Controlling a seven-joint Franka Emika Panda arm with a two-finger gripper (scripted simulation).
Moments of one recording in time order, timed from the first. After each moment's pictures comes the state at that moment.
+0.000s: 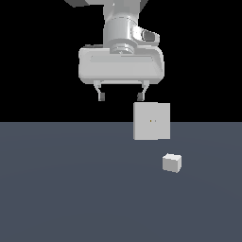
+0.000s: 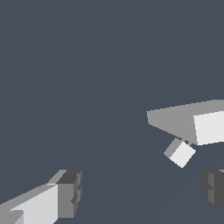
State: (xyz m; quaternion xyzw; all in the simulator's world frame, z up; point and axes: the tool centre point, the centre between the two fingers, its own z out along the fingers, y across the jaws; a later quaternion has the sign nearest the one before) arm -0.007 -0.001 0.158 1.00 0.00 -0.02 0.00
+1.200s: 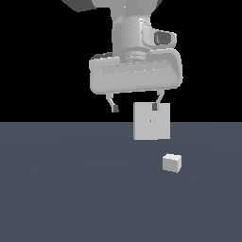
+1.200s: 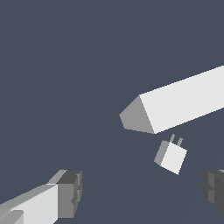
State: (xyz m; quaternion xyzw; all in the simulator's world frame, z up) arm -0.017 -0.032 0.131 0.99 -0.09 0.06 0.02
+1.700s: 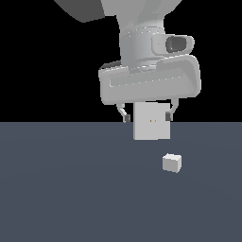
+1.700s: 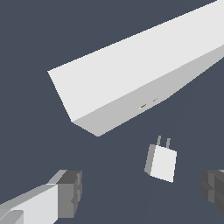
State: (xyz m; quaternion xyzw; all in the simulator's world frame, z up) arm -0.025 -0.059 0.108 0.98 -0.16 0.13 0.04
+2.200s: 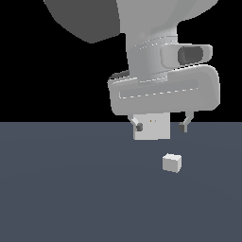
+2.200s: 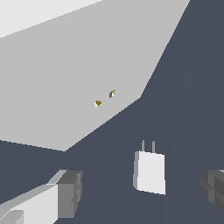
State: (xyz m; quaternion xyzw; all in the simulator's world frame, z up) arm -0.034 -0.084 0.086 0.95 -0.23 0.19 0.06
